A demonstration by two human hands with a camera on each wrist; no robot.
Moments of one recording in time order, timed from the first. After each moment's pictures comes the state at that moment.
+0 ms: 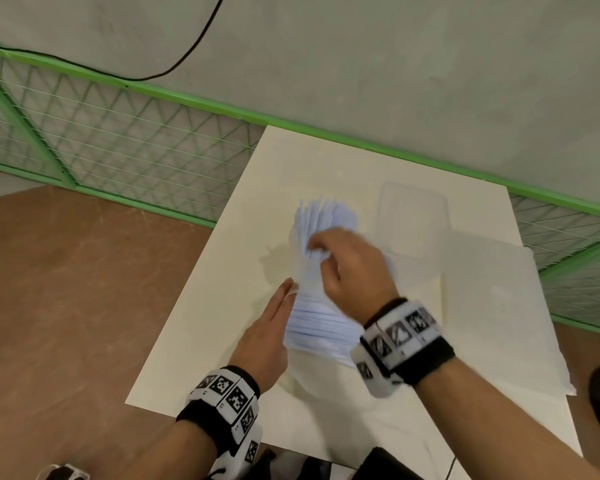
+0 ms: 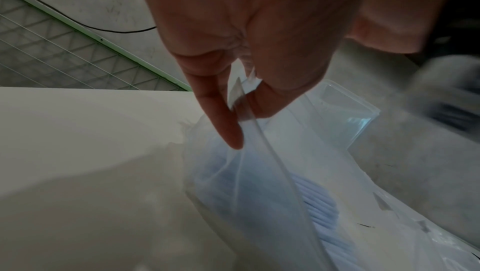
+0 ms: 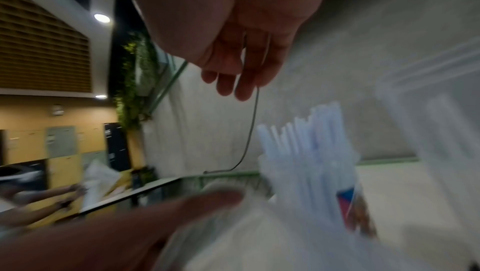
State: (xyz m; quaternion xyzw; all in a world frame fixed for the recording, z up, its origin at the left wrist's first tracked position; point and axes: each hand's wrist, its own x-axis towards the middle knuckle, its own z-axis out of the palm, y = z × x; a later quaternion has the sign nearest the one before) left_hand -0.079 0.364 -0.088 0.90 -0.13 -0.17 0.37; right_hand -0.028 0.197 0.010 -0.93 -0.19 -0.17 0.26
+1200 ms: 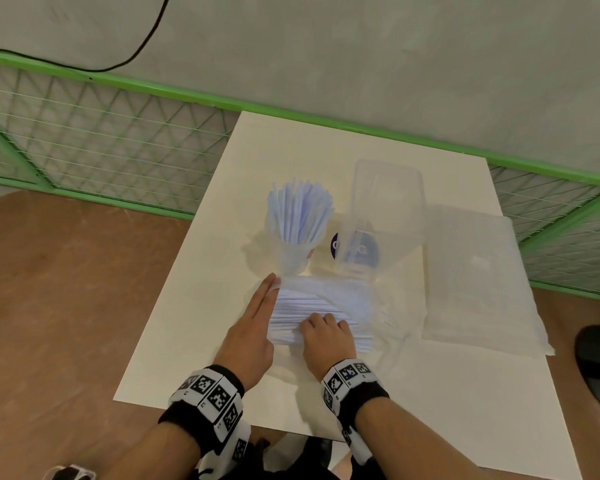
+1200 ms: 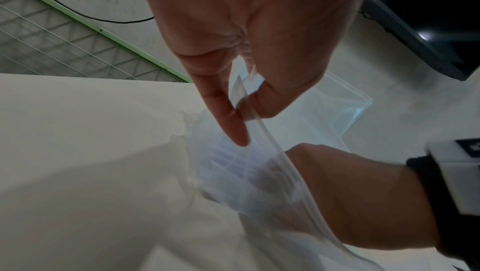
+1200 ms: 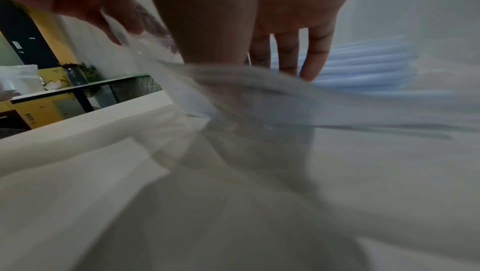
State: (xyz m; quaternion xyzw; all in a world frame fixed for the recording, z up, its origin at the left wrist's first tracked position) left_hand -0.093 0.363 -0.095 0.89 -0.15 -0.16 0.39; right_hand -0.108 0.197 -0.144 -0.99 -0.05 0.16 0.00
